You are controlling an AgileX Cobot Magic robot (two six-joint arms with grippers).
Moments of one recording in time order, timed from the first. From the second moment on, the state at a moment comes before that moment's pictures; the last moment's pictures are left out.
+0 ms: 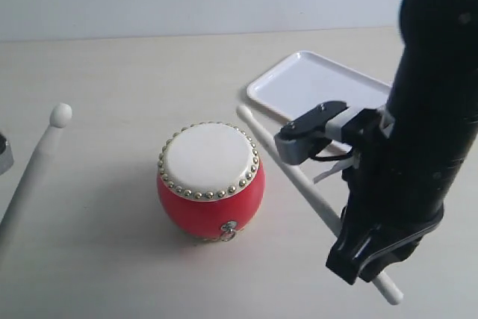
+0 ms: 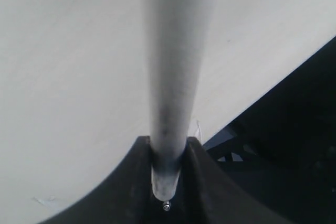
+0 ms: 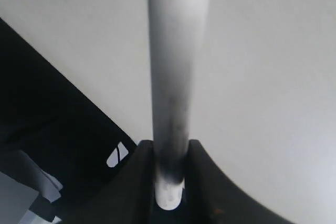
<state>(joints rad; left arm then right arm) -0.68 1.02 -0.71 -0.07 1.22 0.10 0.68 1.46 -0.92 0.23 1.22 -0.22</state>
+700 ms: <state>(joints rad) -0.68 1.64 -1.05 -0.08 1.21 0.25 0.68 1.21 -0.87 0.19 1.22 -0.17</state>
